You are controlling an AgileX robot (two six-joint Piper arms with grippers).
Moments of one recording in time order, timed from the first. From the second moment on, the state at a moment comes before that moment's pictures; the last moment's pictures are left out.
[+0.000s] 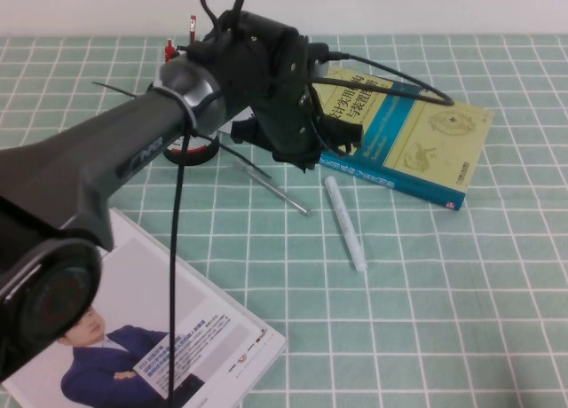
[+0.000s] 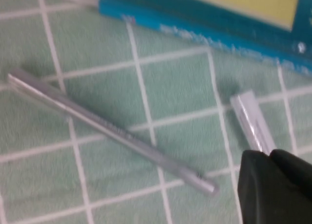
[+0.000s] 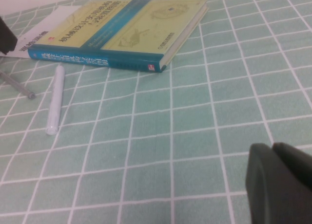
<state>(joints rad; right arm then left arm) 0.08 -0.02 0.03 0.15 0.34 0.10 -0.66 2.19 -2.00 0.03 0.96 -0.39</state>
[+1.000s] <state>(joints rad) 0.08 -0.02 0.03 0.15 0.34 0.10 -0.64 2.30 -2.04 0.24 1.11 -1.08</state>
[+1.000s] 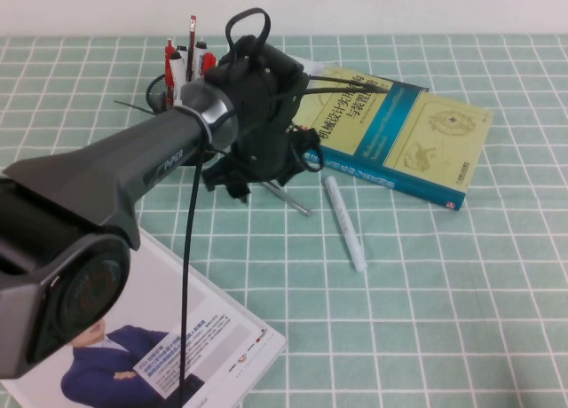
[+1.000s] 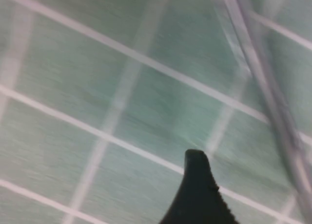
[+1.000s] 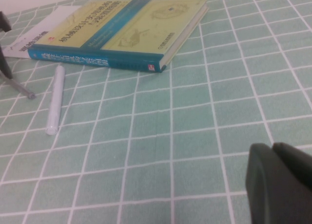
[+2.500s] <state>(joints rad) 0.08 -0.02 0.03 0.15 0.34 0.10 -0.61 2.35 -2.07 0.24 1.16 -1.06</state>
